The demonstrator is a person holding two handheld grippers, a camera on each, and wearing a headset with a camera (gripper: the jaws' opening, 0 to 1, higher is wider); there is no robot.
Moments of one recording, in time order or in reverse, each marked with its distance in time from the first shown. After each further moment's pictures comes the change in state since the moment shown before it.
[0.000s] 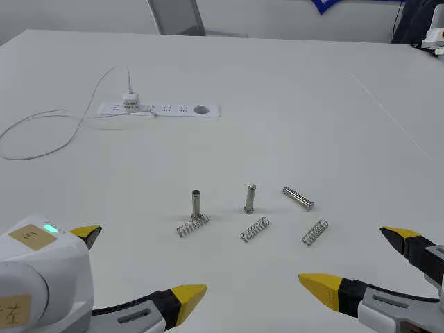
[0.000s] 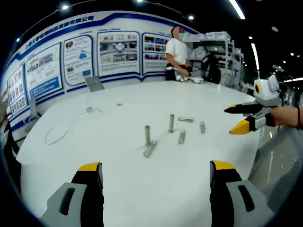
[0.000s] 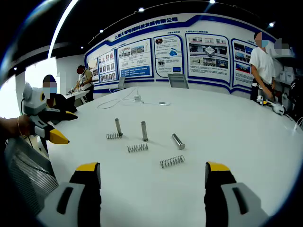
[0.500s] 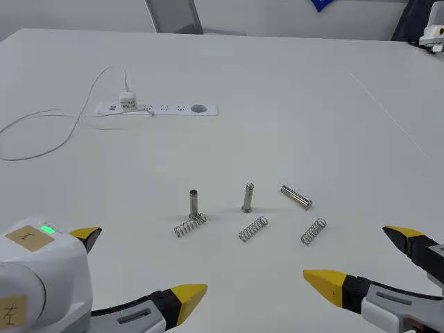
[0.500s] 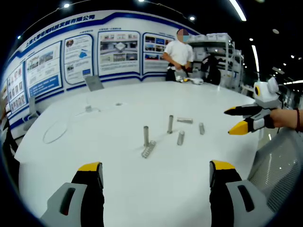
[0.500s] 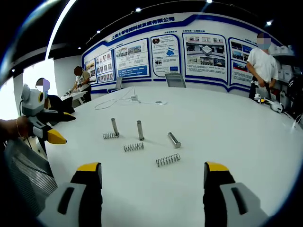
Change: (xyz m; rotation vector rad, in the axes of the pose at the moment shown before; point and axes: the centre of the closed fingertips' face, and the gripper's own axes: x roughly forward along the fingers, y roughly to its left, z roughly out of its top) left arm 0.003 -0.003 0.002 -0.014 -0.005 -0.009; right arm -0.001 -0.008 -0.003 0.012 0.004 -0.018
